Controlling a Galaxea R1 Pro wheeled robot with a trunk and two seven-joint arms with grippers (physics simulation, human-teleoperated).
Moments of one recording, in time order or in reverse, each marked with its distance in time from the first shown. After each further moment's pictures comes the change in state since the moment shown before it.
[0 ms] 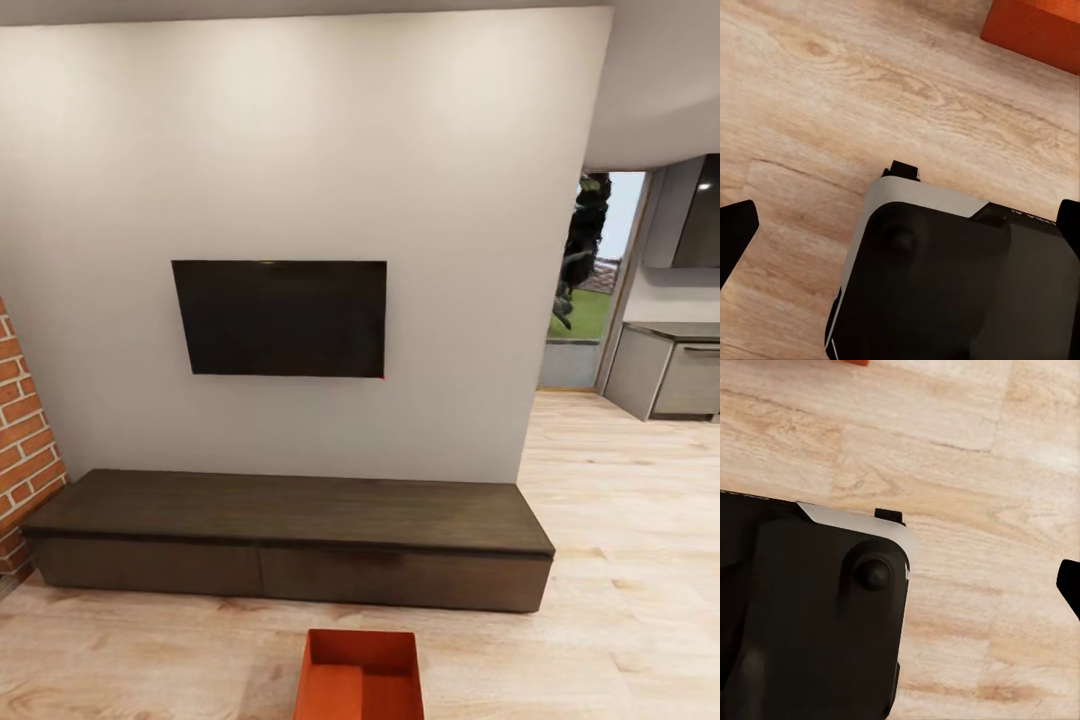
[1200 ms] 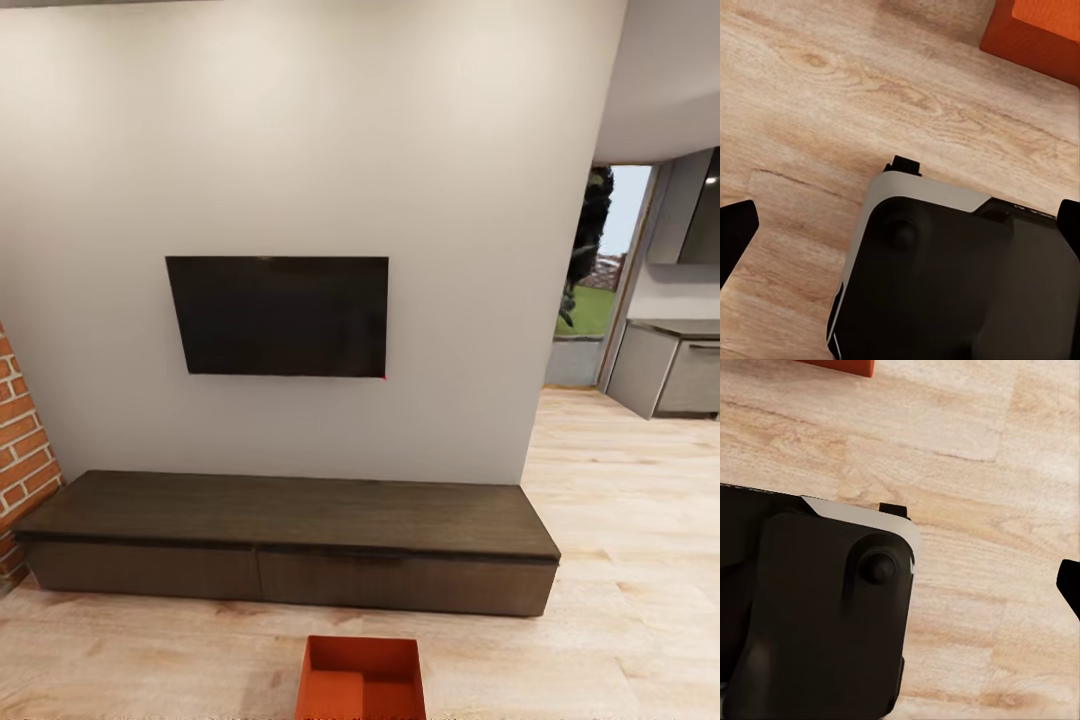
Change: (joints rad) left arm 0.000 0.000 0.001 0.000 0.000 0.000 0.001; right arm 0.000 0.000 -0.001 0.000 -0.002 0.000 0.010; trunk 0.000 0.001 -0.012
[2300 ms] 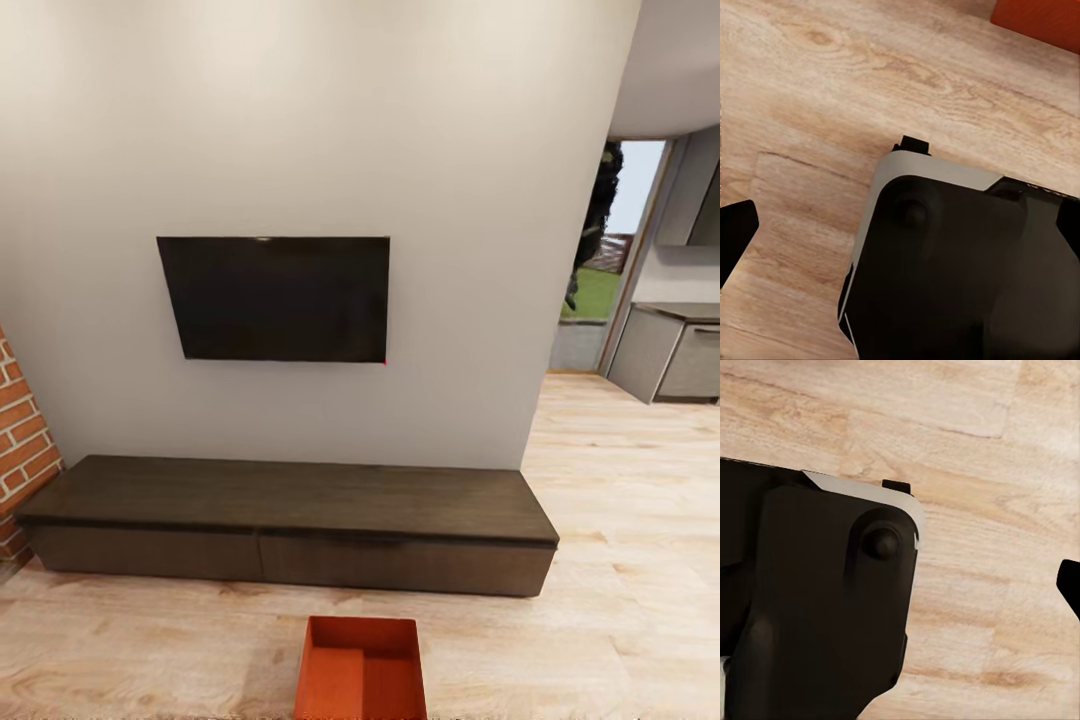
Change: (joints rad) left arm 0.000 0.001 -0.007 -0.002 -0.007 0.000 0.001; right arm 0.000 0.000 0.000 0.000 0.001 0.000 -0.001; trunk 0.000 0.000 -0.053
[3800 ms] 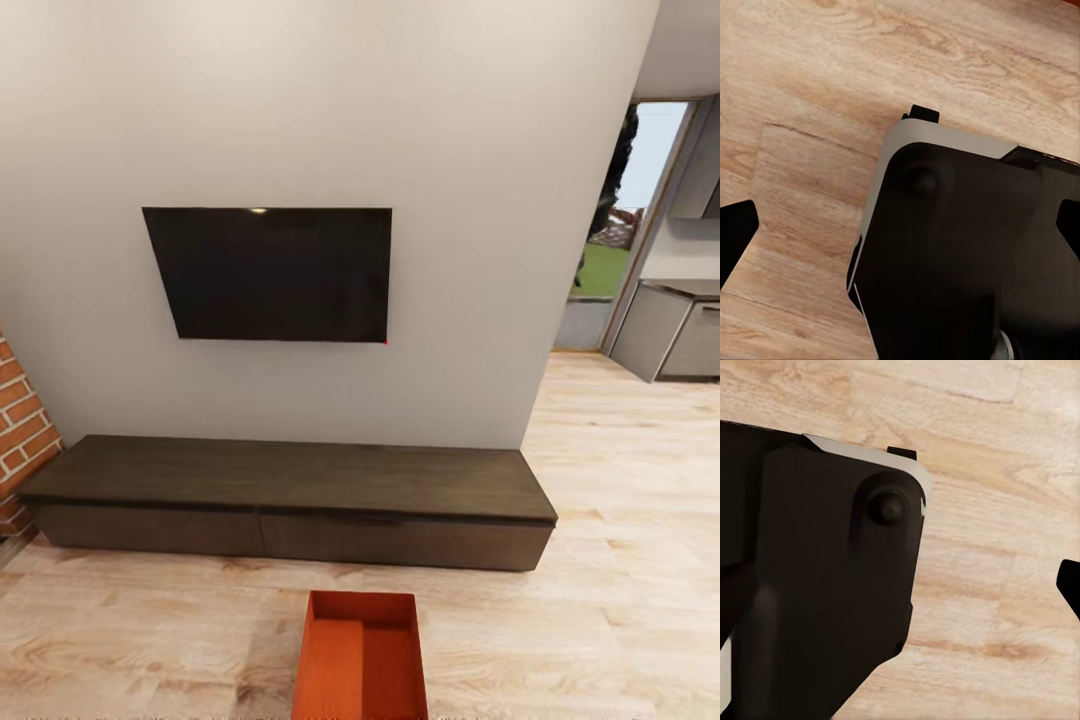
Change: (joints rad) left arm 0.000 0.000 0.000 0.000 0.000 0.000 0.000; right arm 0.000 0.000 -0.004 0.000 0.000 -0.001 -0.001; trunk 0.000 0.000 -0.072
